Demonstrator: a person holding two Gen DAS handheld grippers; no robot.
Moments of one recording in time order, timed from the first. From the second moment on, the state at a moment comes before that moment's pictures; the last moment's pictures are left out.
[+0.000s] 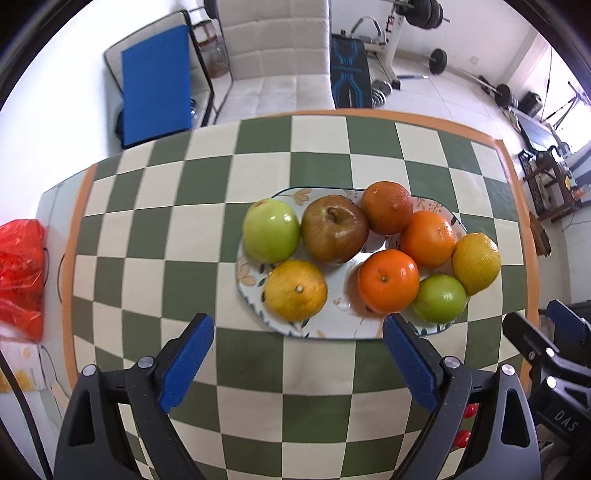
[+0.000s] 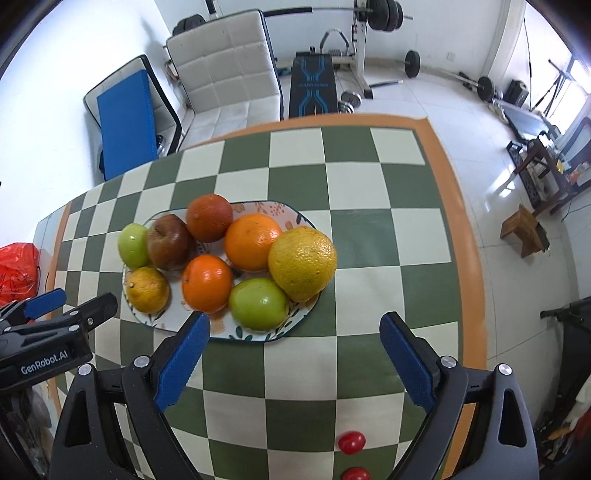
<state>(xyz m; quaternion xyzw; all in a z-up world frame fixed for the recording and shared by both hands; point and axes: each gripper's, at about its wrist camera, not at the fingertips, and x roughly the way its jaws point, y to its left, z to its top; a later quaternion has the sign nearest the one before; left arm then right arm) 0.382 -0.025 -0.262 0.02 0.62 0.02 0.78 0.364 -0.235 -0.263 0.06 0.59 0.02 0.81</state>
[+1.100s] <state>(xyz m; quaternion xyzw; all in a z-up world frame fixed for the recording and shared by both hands) 0.227 -0.026 -0.078 0.00 0.47 -0.01 0.88 0.202 -0.224 -0.065 0.05 0.44 0.06 0.89</state>
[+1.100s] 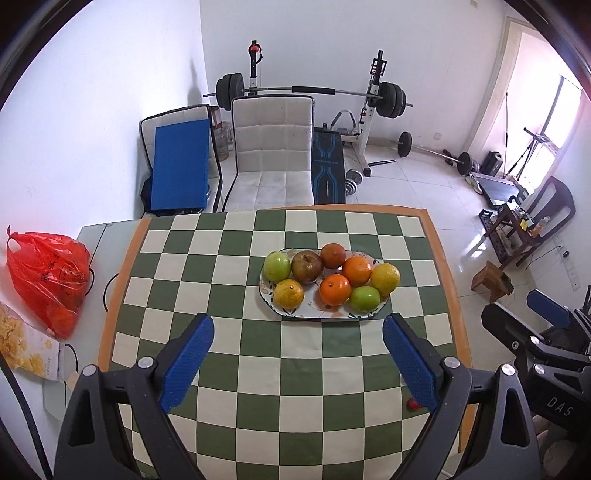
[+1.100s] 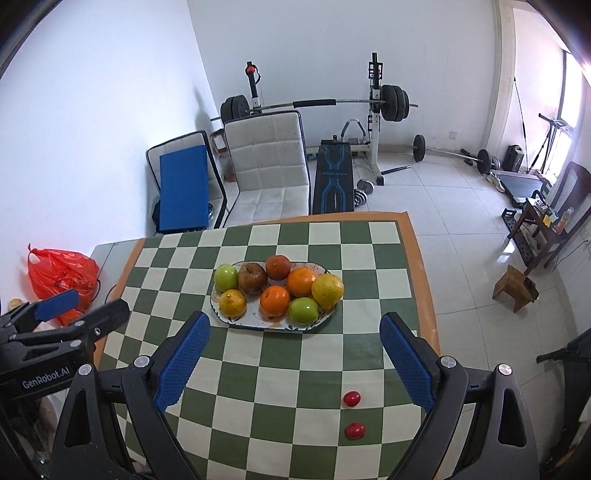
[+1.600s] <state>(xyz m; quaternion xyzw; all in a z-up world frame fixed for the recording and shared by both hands) 0.223 -0.031 -0.085 0.01 0.48 0.00 0.88 0.200 -0.236 -0.079 0.10 0.45 0.06 0.88</state>
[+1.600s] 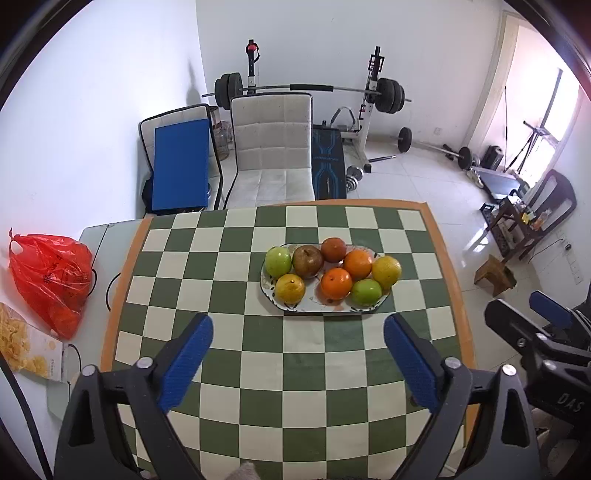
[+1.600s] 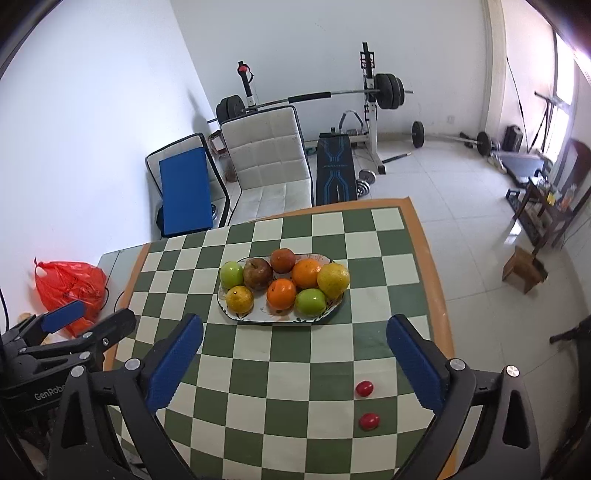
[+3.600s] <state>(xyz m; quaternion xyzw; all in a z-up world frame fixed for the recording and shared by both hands) 0.295 -0.211 -0.337 0.14 0.69 -0.20 0.68 0.189 -0.379 -0.347 0.24 0.64 -0.07 0.73</state>
